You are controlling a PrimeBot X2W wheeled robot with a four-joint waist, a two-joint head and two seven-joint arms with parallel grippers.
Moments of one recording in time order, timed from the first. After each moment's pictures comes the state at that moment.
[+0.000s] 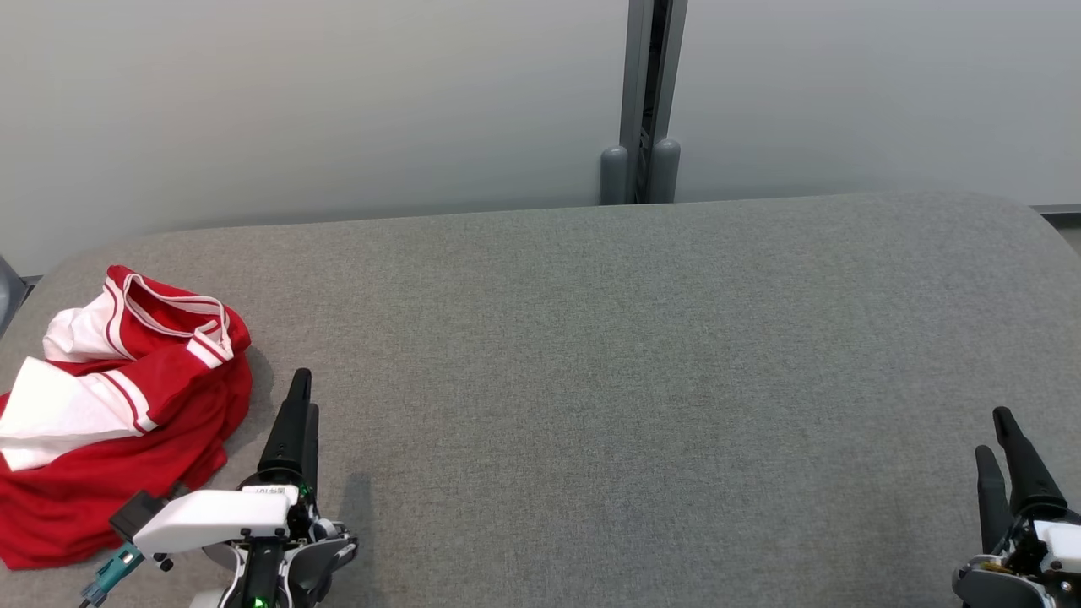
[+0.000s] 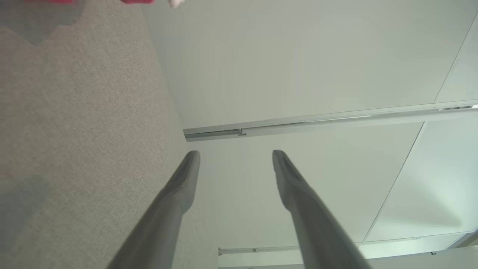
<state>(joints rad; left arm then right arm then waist) -0.17 0.04 -0.09 0.38 -1.60 -0.13 -0.02 -0.06 -0.02 -0.26 0.26 1.52 0.13 0.12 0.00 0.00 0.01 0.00</state>
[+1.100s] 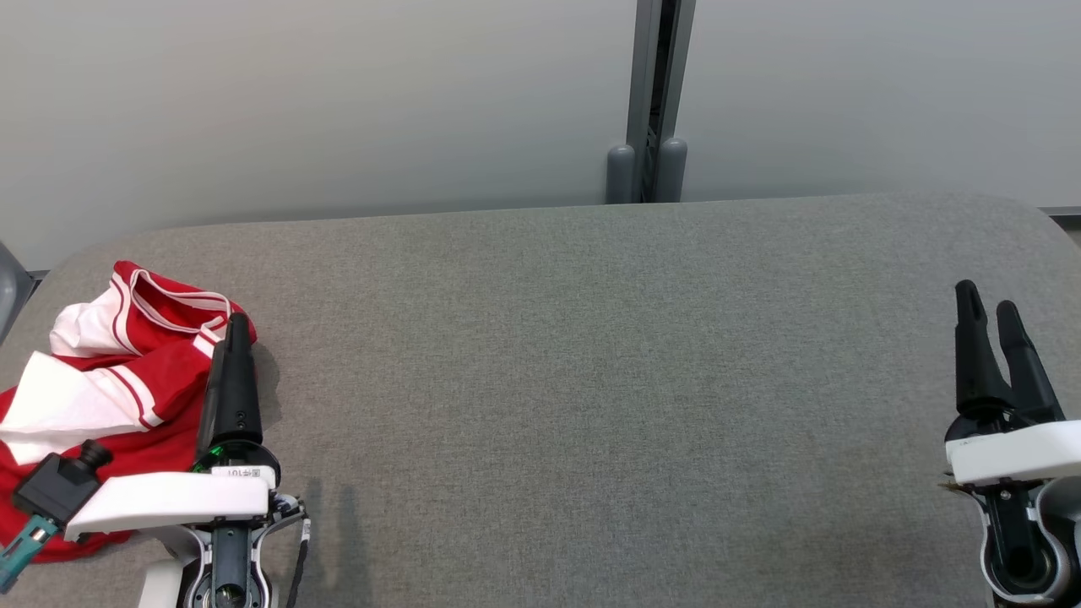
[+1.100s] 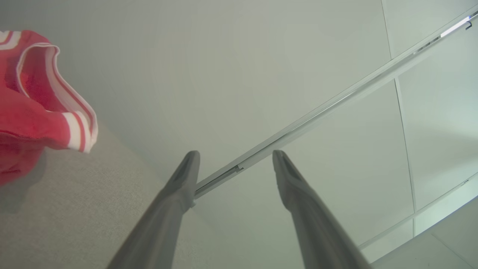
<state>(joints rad) -0.13 0.04 0.02 0.14 -1.16 -0.12 -0.12 -0.16 -0.07 -0.11 0.08 0.76 0.13 -0.03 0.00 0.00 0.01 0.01</state>
